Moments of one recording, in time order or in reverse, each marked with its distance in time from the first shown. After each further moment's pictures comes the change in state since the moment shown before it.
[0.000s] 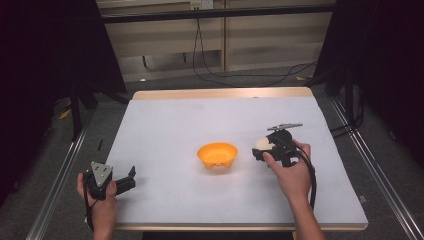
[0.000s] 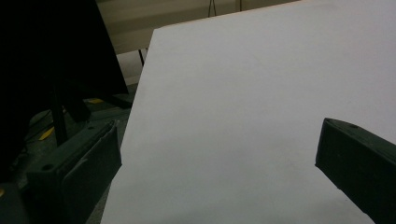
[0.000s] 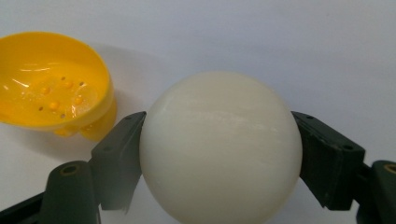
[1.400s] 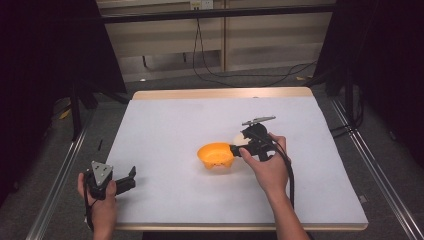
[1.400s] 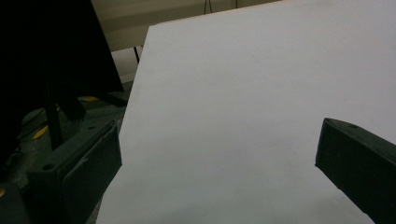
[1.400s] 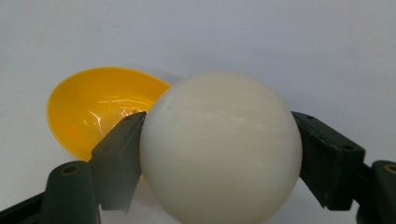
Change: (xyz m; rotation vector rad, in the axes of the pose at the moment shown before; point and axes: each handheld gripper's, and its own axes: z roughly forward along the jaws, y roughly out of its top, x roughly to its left) left arm 0.001 0.000 0.001 0.009 -0.021 -0.002; right arm 0.055 0.032 0.014 -0.006 0.059 -0.064
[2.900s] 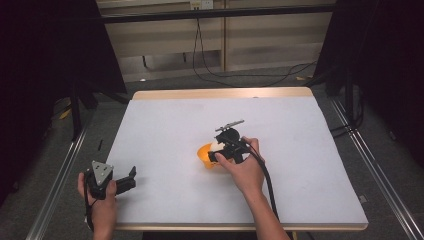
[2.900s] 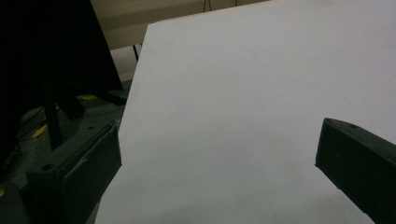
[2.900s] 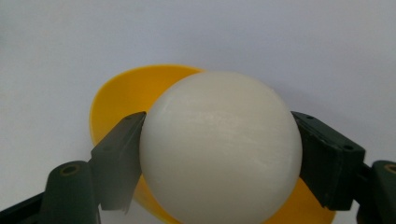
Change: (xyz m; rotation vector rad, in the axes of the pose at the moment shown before) left arm 0.000 0.000 0.001 0.011 -0.002 0.002; right arm 0.049 0.007 0.048 0.071 0.059 -0.062
